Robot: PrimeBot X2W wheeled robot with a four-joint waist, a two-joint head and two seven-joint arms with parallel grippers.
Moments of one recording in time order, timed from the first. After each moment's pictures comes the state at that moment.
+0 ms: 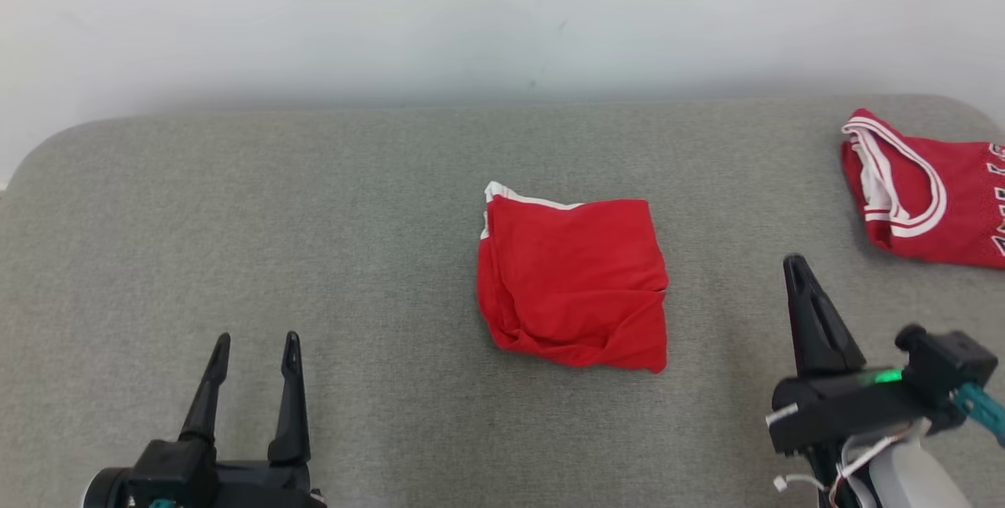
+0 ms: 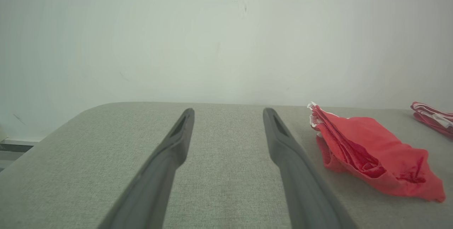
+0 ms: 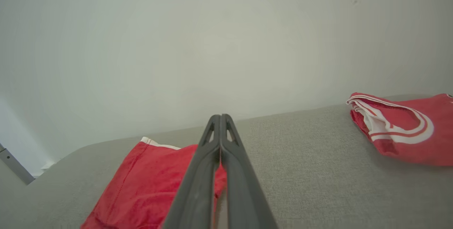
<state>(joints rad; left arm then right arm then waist) -0.07 0.05 0.00 0.11 -0.15 -0.11 -0.26 -0.24 -0.23 0.18 0.26 0.51 0.13 -0.26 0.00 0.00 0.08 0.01</state>
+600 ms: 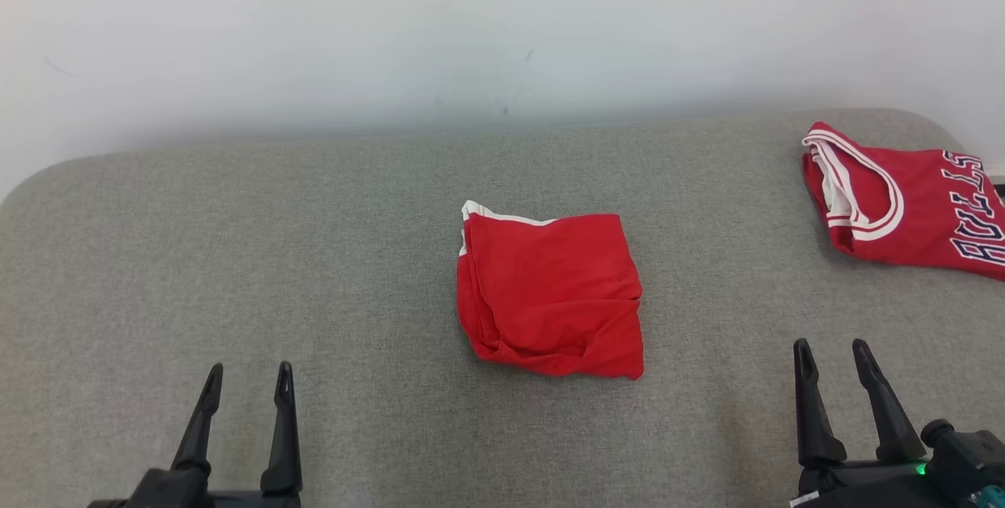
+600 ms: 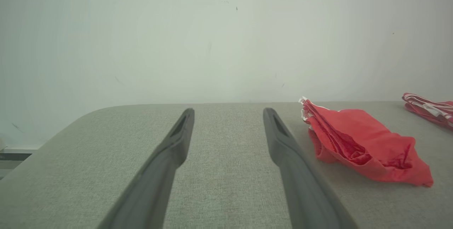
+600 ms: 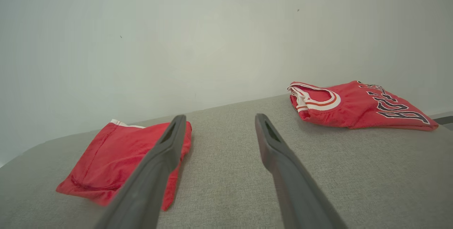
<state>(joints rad) -0.01 0.05 0.03 0.10 -0.11 -0.11 -0.26 0.01 -0.14 0.02 0.13 0.34 0.13 -0.26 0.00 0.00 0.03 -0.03</state>
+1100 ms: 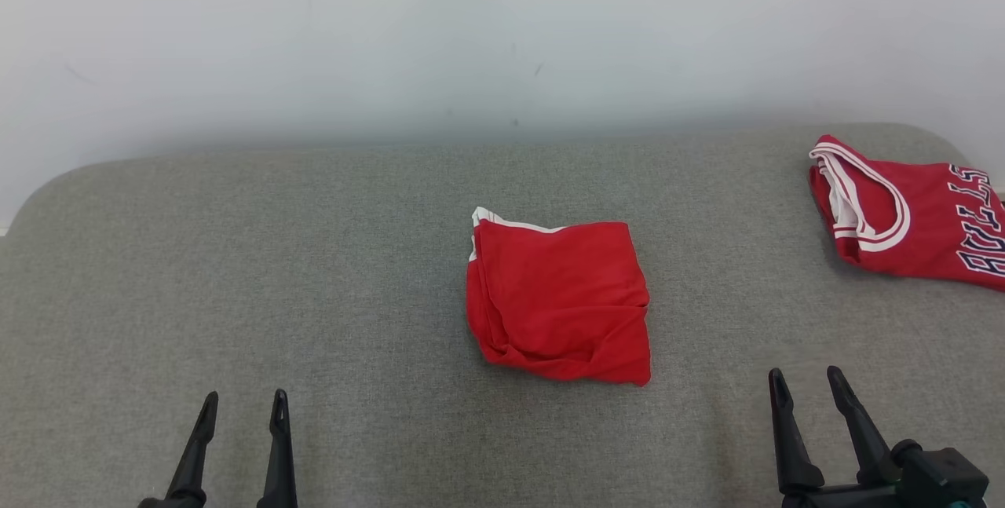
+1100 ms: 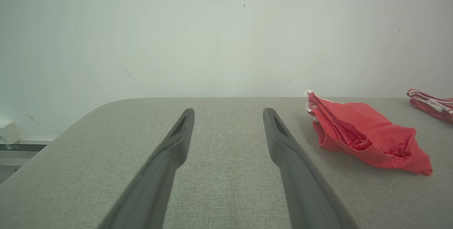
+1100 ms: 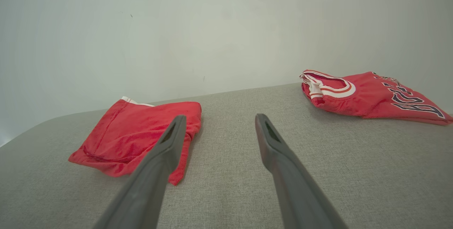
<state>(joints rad) 0.06 0.05 0.04 0.07 -0.10 -0.12 -0.26 0.04 -0.14 0.05 0.15 0.29 0.13 -0.26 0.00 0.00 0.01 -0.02</state>
